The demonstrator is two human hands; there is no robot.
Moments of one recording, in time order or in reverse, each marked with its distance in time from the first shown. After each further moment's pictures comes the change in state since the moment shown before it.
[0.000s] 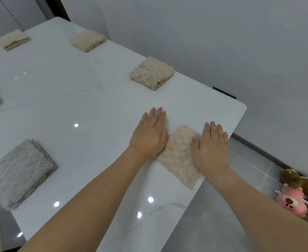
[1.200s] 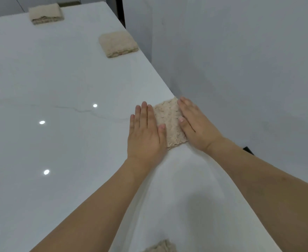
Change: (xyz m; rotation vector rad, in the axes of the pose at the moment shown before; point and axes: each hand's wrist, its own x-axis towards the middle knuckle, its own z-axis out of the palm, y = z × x) left_hand 0.212 -0.069 0.004 -0.114 0.409 -0.694; right_hand 0.378 -0.090 0.021 0.194 -0.295 -0.952
